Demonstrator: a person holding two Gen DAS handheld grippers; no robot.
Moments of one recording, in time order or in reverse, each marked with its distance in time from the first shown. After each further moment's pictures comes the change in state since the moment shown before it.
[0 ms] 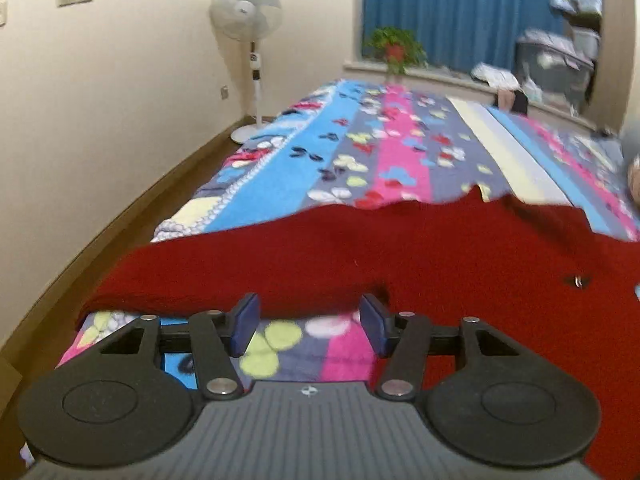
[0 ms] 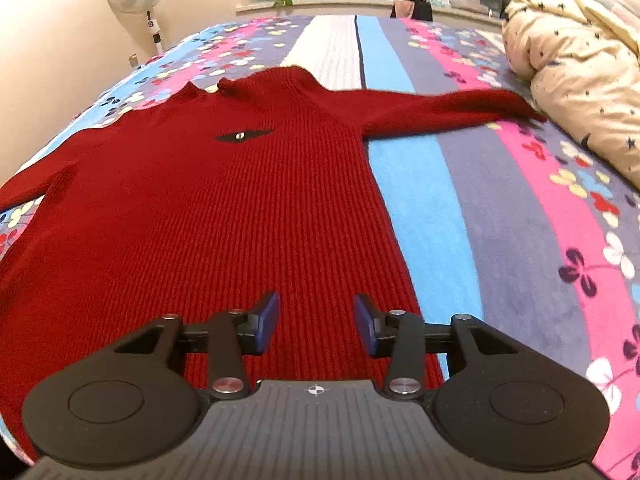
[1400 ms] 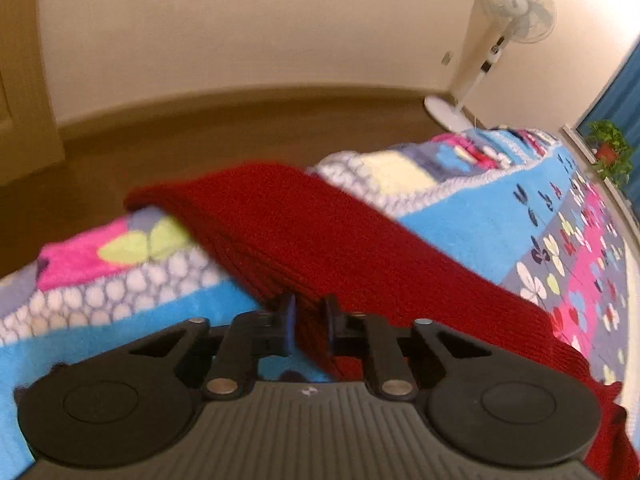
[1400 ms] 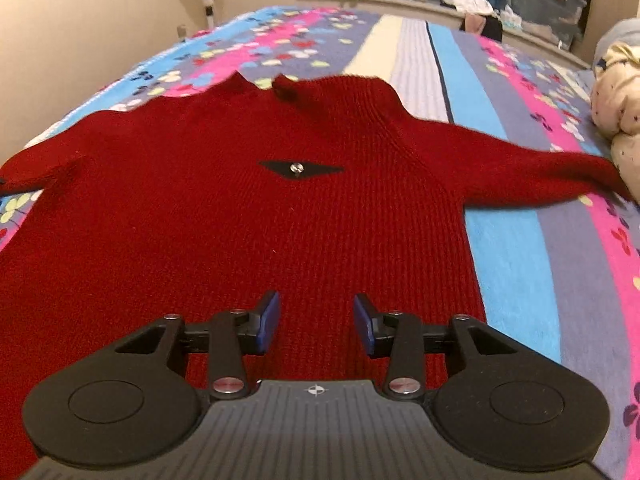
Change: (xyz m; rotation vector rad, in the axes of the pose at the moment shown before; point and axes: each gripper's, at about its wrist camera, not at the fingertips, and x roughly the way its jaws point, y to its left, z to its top) left arm 0.124 0.130 0.007 -0.701 0.169 0.317; right arm 0.093 0.052 0.077 -0.159 0.043 0.086
